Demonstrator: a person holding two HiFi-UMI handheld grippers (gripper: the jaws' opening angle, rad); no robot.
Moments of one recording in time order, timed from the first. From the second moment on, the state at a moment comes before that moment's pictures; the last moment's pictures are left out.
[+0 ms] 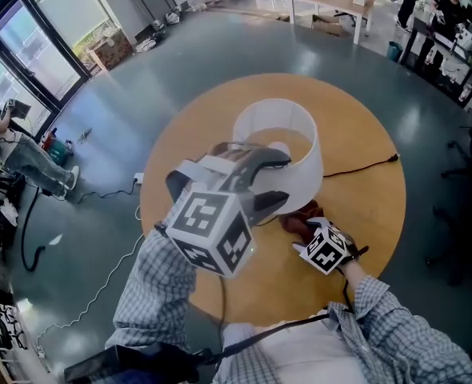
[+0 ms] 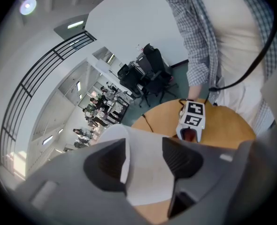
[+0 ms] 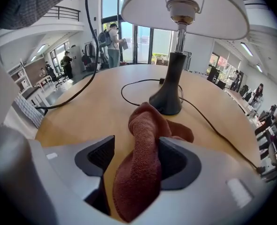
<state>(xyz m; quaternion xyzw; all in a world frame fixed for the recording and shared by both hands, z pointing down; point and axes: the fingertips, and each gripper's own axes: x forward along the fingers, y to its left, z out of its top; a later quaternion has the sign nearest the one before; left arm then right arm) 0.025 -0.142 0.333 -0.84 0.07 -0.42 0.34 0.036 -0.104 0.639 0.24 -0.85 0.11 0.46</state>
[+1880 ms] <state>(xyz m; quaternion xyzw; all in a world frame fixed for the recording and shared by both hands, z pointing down) -0.010 -0.035 0.453 -0.95 0.30 -0.12 -0.01 0.039 -0.068 0.454 0.39 -0.90 0.17 0.05</state>
